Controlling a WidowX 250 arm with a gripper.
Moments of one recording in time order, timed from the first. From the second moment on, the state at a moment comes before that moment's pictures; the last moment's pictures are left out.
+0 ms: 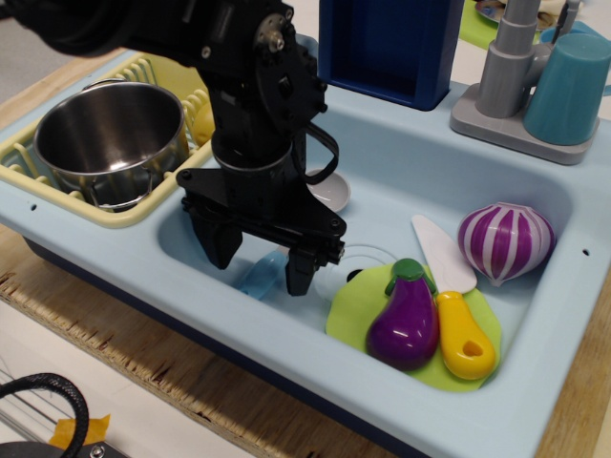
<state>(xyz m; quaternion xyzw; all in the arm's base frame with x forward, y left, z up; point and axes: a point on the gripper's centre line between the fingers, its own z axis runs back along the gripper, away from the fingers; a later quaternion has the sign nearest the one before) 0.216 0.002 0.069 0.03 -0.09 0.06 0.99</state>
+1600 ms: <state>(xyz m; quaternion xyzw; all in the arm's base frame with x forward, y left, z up) 0.215 0.018 0.174 0.14 0.02 0.12 0.98</state>
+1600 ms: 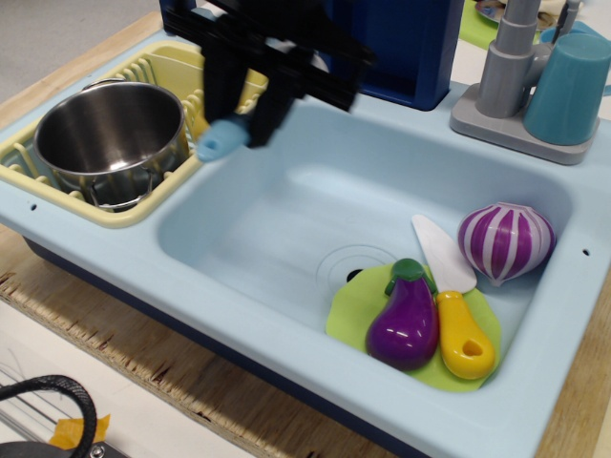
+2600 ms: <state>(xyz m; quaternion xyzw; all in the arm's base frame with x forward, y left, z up) 0.160 0.090 0.162 0.14 0.10 0.29 0.94</state>
